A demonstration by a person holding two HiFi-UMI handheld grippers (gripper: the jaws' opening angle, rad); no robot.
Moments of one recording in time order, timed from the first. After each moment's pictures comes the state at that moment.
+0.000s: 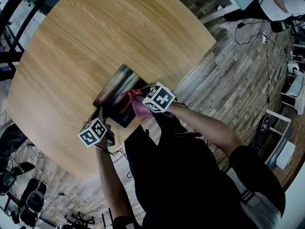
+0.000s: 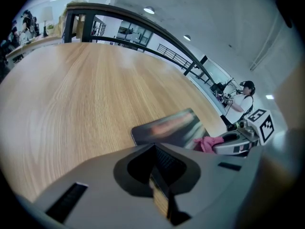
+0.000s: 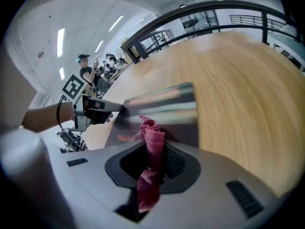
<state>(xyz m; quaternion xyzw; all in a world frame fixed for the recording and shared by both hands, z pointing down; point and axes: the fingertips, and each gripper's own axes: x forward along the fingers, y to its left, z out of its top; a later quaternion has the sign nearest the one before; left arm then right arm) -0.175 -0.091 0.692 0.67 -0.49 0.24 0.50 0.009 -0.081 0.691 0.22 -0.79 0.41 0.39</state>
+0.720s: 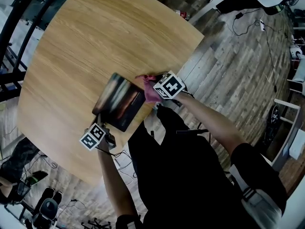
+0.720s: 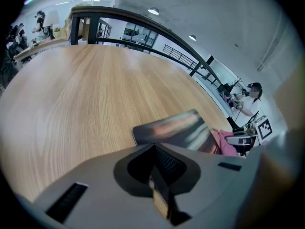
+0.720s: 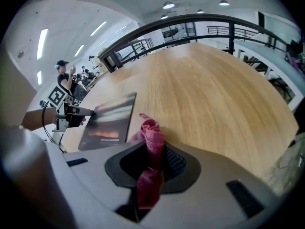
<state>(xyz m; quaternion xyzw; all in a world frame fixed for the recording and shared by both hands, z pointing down) -0.176 -0.090 0.696 0.64 -0.52 0.24 0.51 0.139 -0.123 0.694 0.36 -0.75 0.40 0.39</state>
